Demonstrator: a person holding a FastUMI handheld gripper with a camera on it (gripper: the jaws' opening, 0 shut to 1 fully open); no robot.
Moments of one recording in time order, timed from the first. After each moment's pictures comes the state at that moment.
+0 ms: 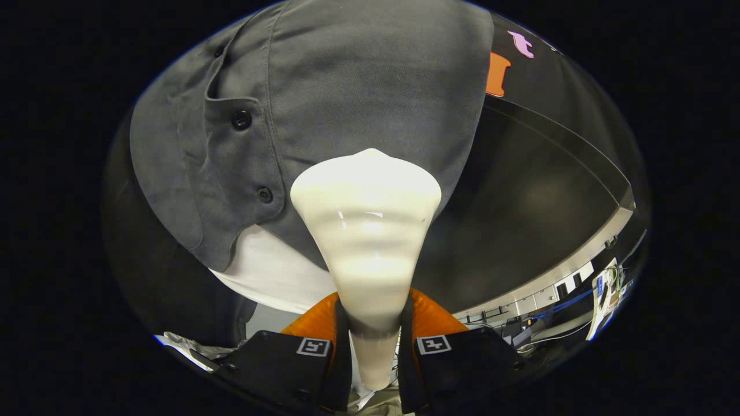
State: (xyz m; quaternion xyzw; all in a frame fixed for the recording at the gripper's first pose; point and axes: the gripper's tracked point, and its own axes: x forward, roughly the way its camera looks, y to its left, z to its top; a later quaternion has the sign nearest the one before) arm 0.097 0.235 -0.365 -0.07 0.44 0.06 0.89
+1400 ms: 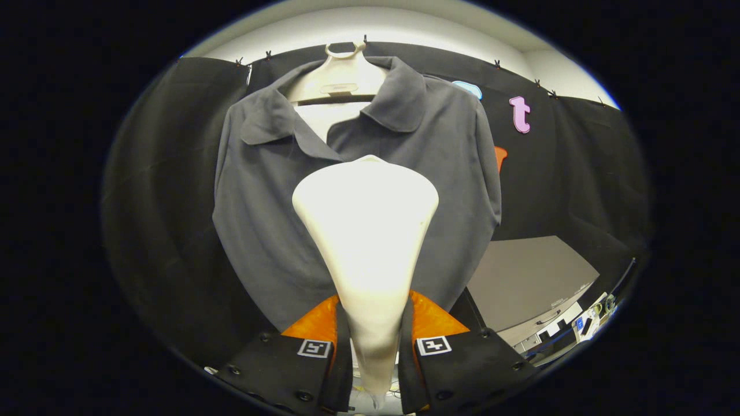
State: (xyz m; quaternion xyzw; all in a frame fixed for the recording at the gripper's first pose) arm 0.118 0.357 -0.026 -0.05 0.25 0.10 0.96
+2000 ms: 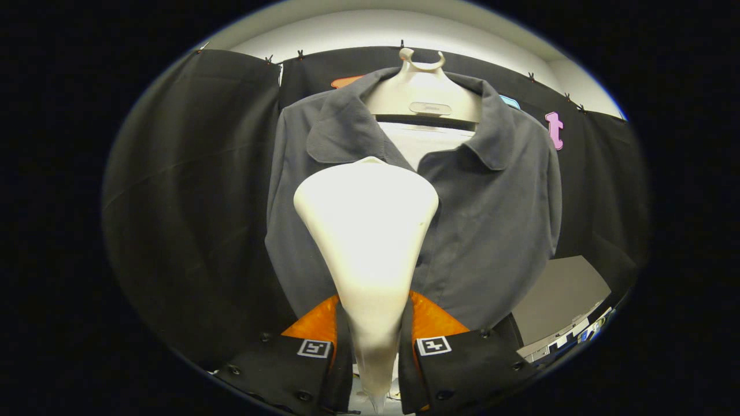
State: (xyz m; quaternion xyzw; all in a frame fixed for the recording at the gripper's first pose) arm 0.123 0.457 -0.019 -0.06 0.24 0.16 0.95
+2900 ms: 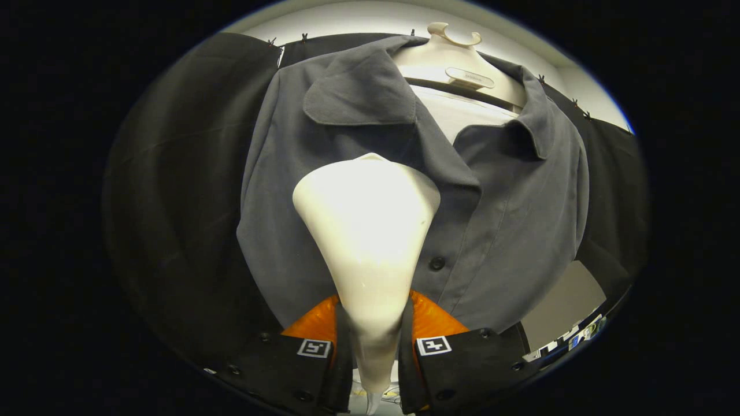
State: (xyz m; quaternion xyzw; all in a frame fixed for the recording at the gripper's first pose) arm 0.158 0.470 -0.068 -0.10 0.26 0.14 0.95
